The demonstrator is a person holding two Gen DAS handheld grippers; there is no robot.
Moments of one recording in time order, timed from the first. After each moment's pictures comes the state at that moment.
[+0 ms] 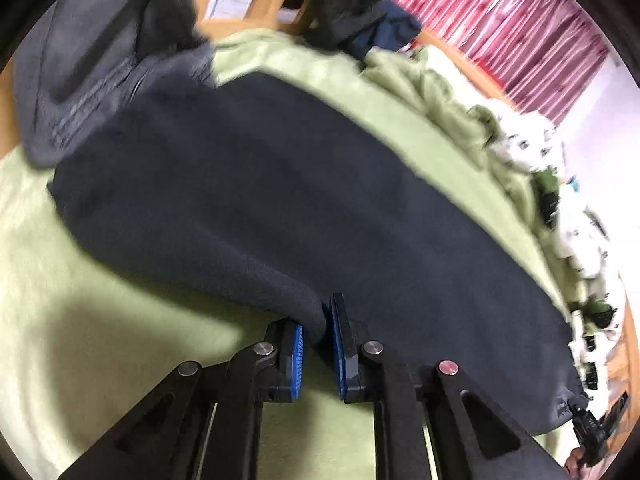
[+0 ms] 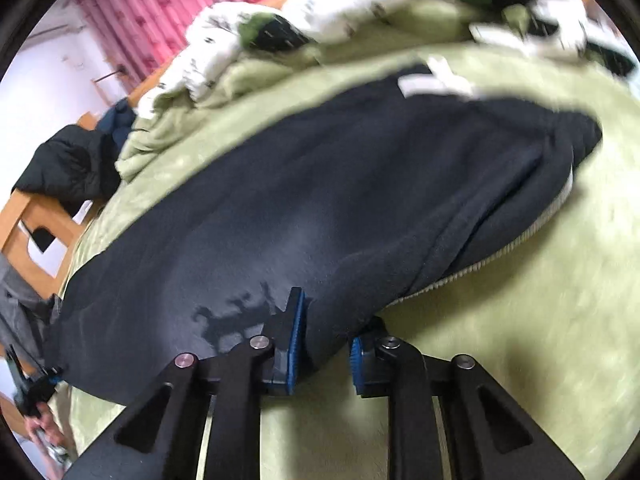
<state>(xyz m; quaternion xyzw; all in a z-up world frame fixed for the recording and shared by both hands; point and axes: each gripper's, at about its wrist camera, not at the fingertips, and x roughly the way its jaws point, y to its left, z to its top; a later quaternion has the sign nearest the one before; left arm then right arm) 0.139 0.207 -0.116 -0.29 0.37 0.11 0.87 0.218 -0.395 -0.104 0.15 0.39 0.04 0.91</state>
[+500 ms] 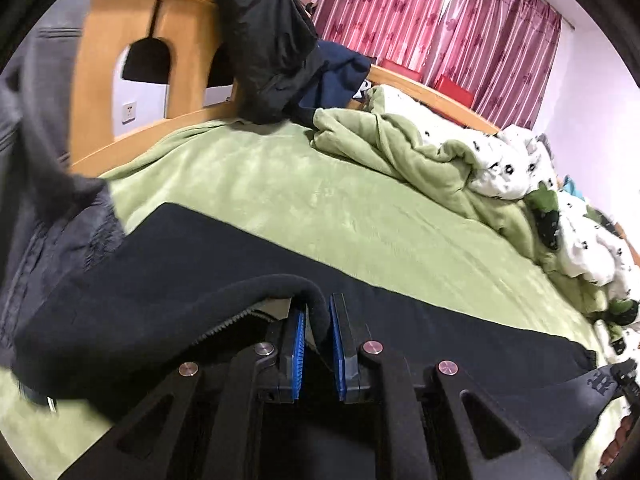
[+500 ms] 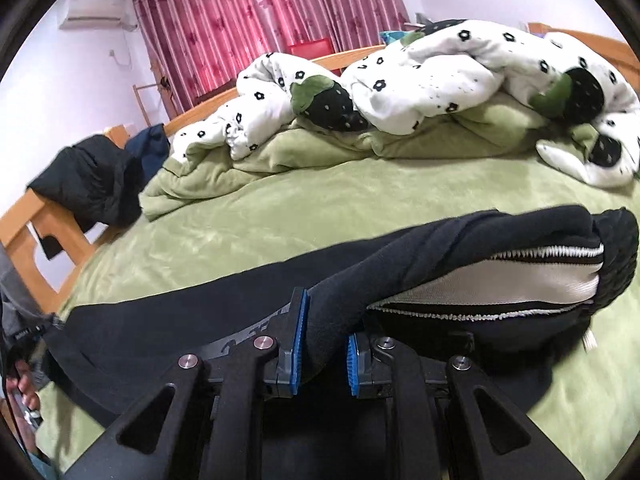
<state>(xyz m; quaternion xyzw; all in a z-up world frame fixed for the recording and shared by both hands) 0.276 0.185 -0.063 -0.18 0.31 0.13 0.92 0.339 -0.373 -0.055 0.10 0.33 0.06 0.94</state>
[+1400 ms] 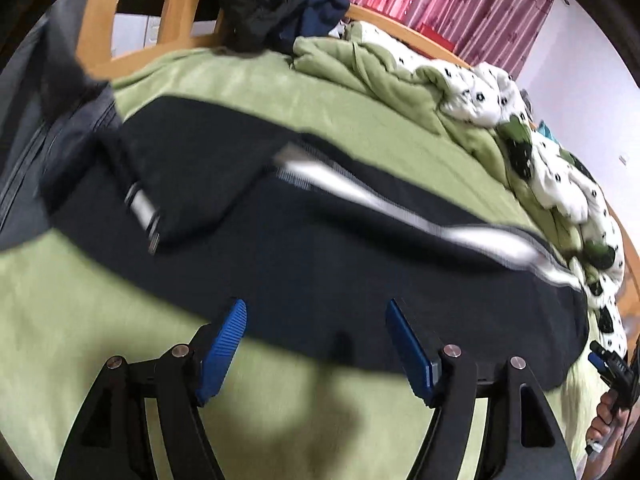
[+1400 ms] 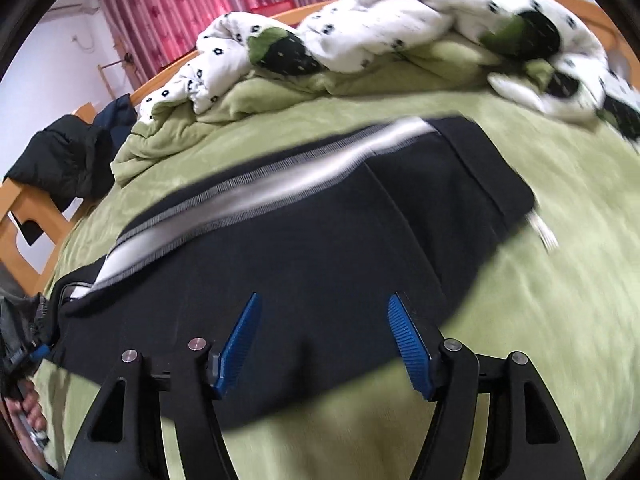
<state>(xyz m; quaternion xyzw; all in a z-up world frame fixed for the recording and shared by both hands) 0.172 0.148 -0.115 -0.21 0.40 0.05 0.89 0.239 -0.416 -0.094 0.14 0.42 0.01 0.90</state>
